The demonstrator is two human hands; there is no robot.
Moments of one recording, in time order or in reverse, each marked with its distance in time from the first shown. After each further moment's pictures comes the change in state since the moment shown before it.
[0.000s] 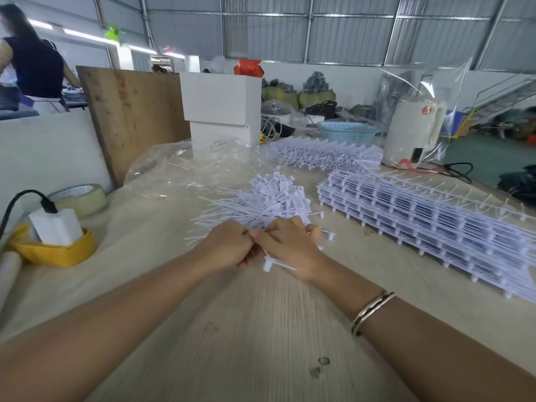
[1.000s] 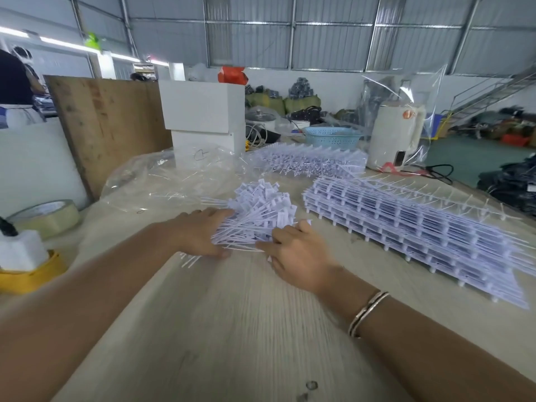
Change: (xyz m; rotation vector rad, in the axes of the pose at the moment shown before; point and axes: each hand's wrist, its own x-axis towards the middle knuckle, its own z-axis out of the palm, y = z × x) left_hand 0.070 -0.031 -0.043 0.807 -0.232 0.150; right_hand -0.005 0.045 -0.009 -0.816 0.220 -0.347
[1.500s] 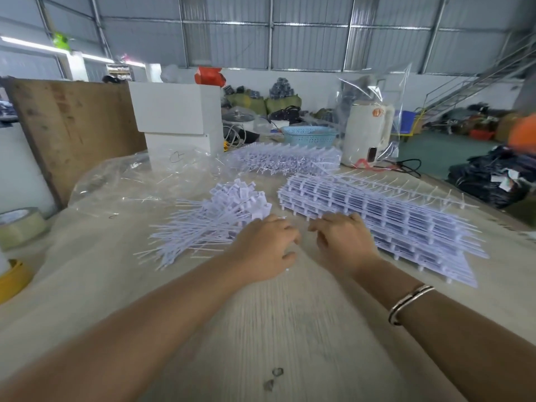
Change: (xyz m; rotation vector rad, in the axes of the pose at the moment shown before) left_hand -0.011 0.160 0.002 -0.042 0.465 0.454; right_hand -0.066 0.077 -0.011 0.122 -0.090 0.459
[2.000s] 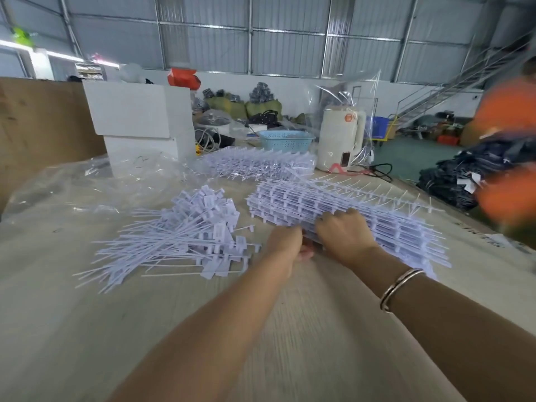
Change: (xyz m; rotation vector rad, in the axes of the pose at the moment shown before) left_hand 0.115 0.056 0.068 -1.559 0.134 -0.999; right_hand 0.017 0.063 -0.004 -0.478 -0.181 -0.047
